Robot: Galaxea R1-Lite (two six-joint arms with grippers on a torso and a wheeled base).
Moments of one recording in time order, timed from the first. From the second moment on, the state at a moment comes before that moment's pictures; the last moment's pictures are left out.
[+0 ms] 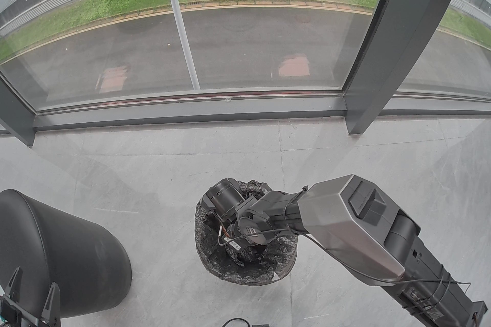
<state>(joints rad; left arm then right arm) 0.00 0.02 -0.02 0.00 0.04 -0.05 0.83 2.70 -2.00 0.31 -0.43 -0.17</state>
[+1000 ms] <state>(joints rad) 0.00 0.02 -0.02 0.00 0.04 -0.05 0.78 2.83 -2.00 0.19 -0.43 -0.22</state>
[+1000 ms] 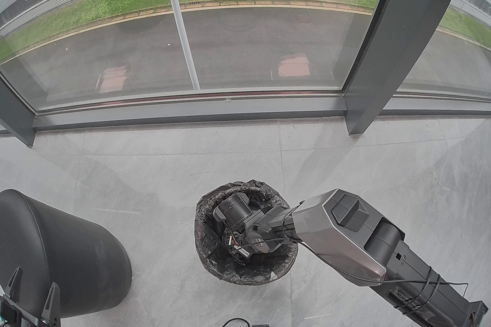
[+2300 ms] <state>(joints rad) 0.00 0.02 -0.02 0.00 0.04 -0.05 0.88 2.25 -2.00 0.48 -0.64 -0.31</state>
